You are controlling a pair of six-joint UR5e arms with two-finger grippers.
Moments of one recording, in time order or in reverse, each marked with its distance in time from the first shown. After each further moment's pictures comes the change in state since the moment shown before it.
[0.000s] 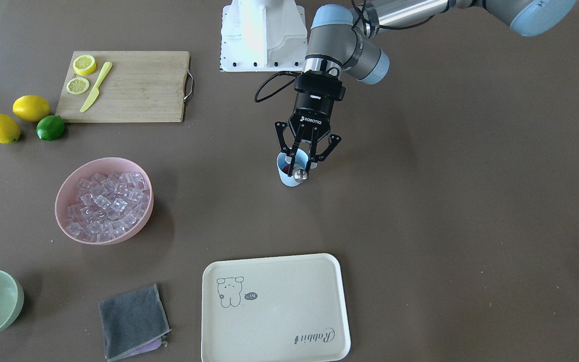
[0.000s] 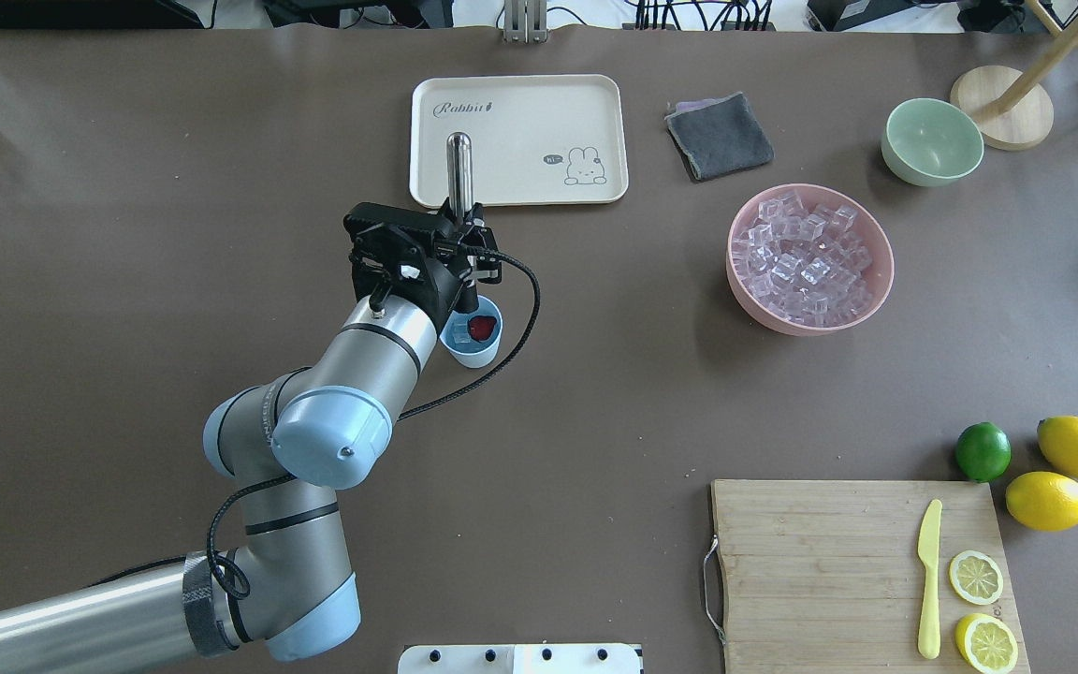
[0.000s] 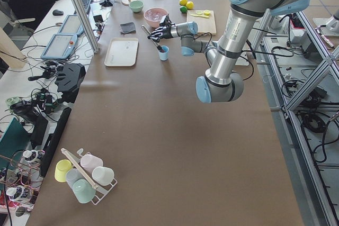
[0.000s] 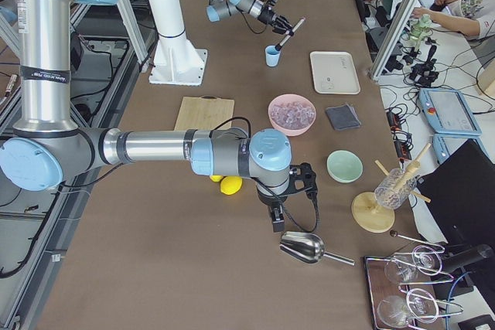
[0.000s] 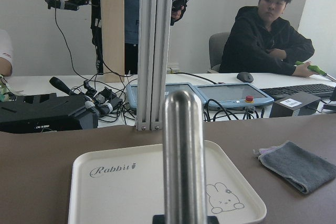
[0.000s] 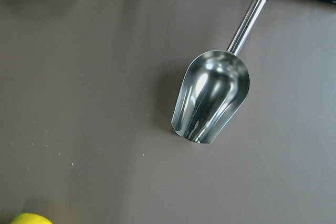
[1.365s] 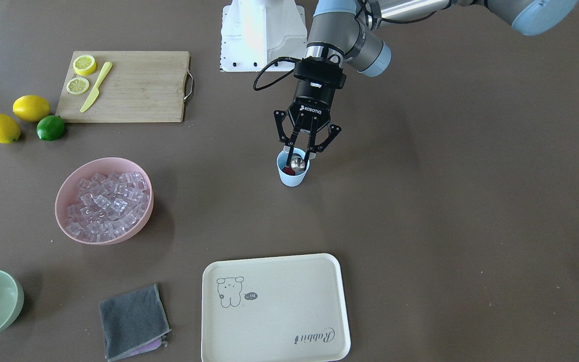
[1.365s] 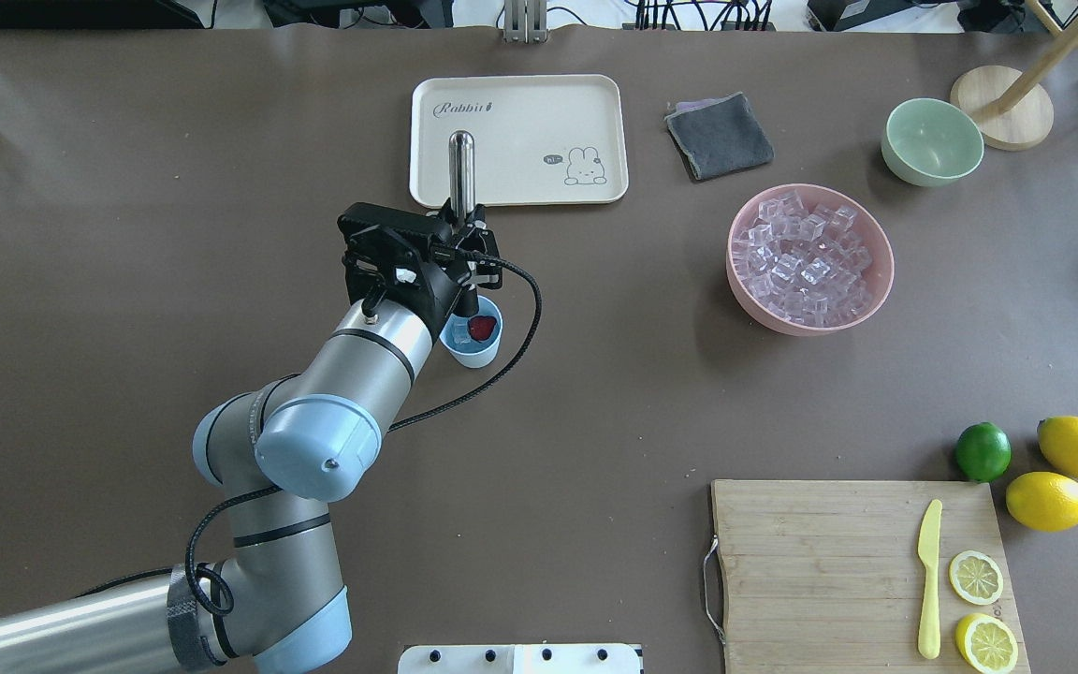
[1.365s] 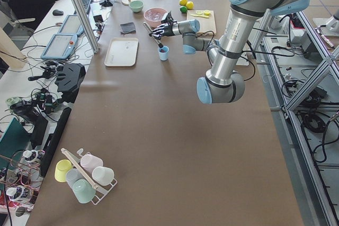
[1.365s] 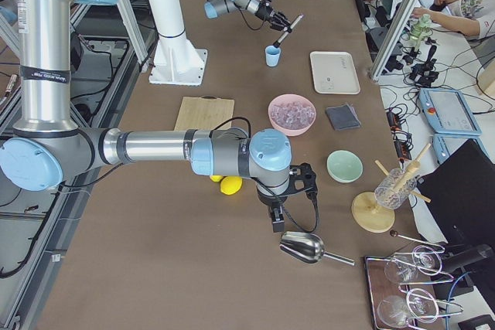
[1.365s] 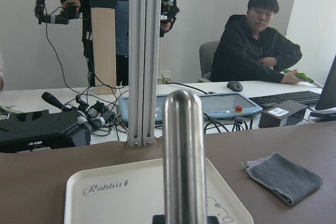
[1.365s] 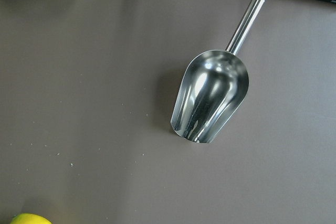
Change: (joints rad) left arm 0.016 0.019 -0.055 0.011 -0.003 0.027; right arm -0.001 0.000 -0.002 0.000 -0.004 0.002
